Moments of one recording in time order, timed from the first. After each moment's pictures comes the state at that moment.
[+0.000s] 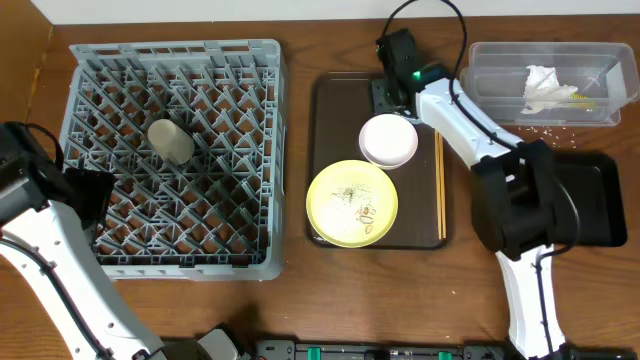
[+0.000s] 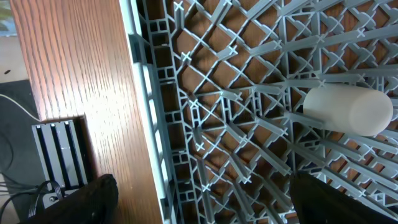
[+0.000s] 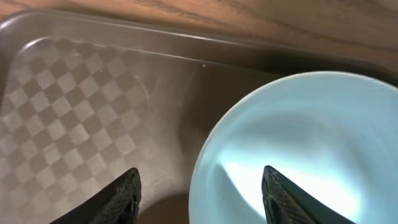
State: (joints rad) left arm 0.67 1.38 1.52 -1.41 -0.12 -0.78; right arm 0.43 2.34 1.91 -0.62 0.07 0.27
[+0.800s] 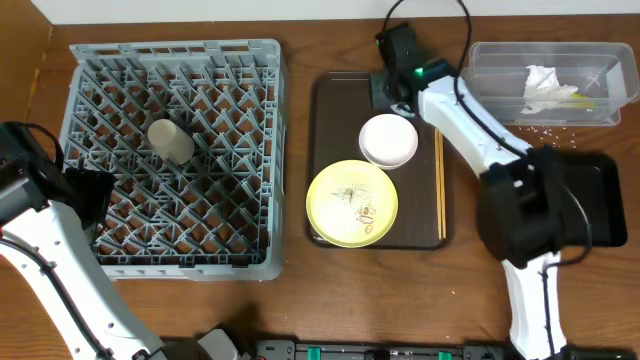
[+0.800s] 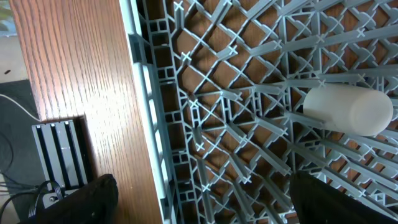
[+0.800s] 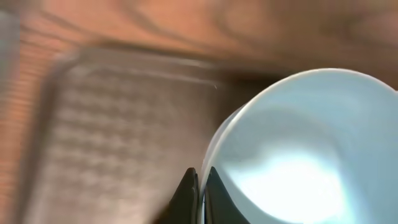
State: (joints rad) left arm 0.67 1.38 1.52 -1.41 -0.12 -0.78; right arm 0.44 2.27 1.92 -0.61 0.06 0.30
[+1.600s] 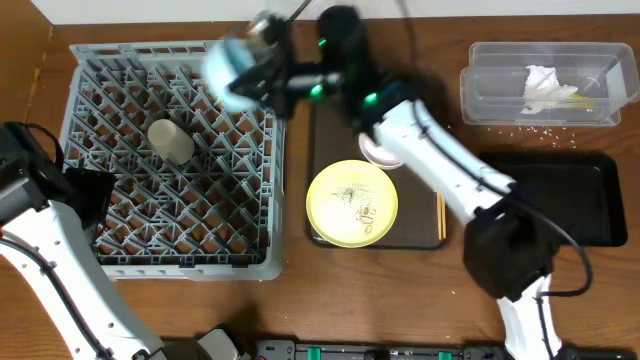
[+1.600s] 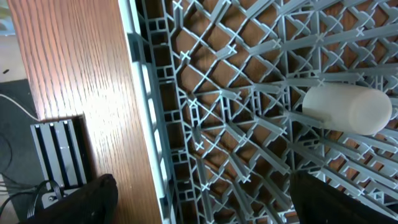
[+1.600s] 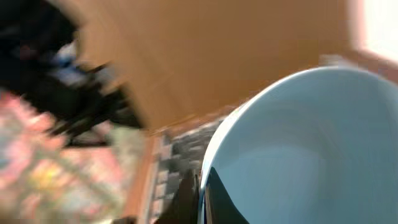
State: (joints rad) left arm 0.67 1.38 1.52 -1.41 -0.12 -0.78; right arm 0.67 2.16 1.93 0.09 -0.96 0.37
